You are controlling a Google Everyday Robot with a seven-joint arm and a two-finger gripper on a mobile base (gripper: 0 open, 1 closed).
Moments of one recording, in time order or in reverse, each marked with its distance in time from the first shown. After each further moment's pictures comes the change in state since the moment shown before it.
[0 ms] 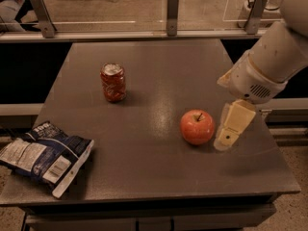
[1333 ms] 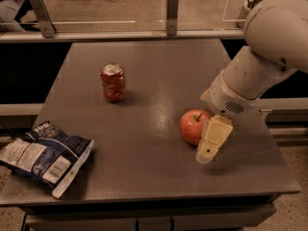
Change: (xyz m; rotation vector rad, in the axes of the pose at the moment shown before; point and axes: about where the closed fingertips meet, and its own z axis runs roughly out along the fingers) arm -0.016 0.017 0.051 -0.068 0.000 -0.009
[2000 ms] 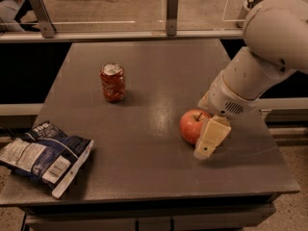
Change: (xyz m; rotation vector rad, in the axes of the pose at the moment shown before) arm 0.001 0.001 0.001 0.001 0.007 -0.002
